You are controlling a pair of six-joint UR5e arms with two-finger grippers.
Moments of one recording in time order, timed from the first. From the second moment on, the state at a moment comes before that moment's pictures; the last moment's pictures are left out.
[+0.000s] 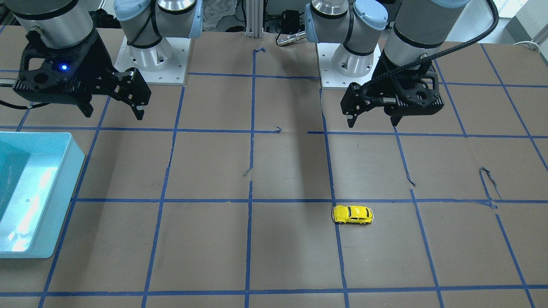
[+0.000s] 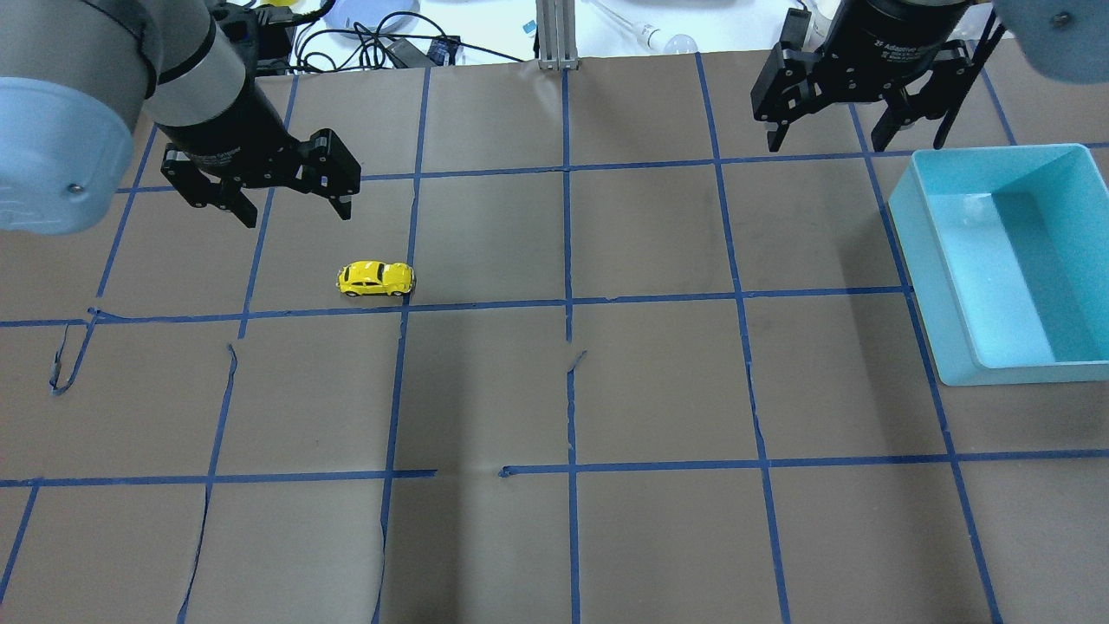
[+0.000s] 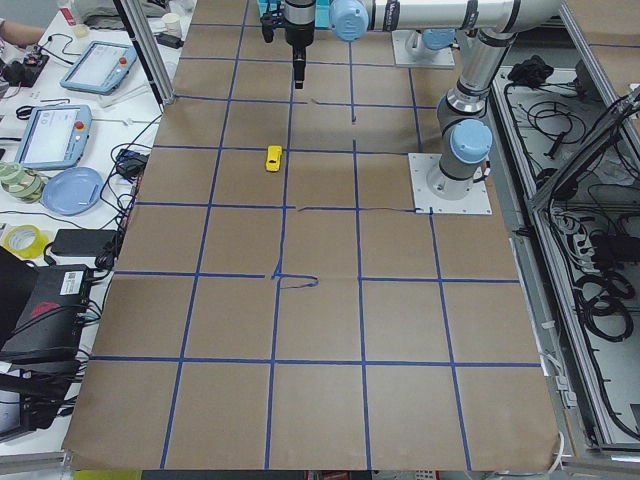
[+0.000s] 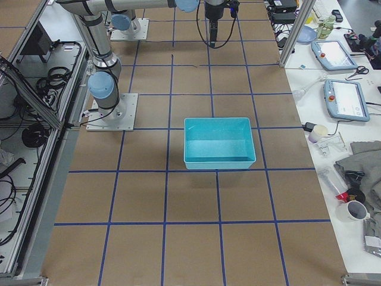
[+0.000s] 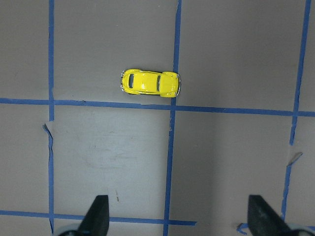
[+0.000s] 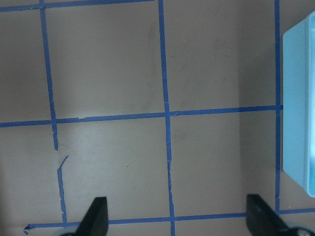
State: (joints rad) left arm -1.56 -1.57 -1.62 -1.47 1.58 -0.05; right arm 1.57 -1.51 1.44 -1.54 -1.57 0.05
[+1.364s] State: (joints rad) left arm -1.56 -1.57 -1.61 -1.48 1.58 -0.05; right arm 1.57 -1.51 1.44 -1.55 -1.57 0.05
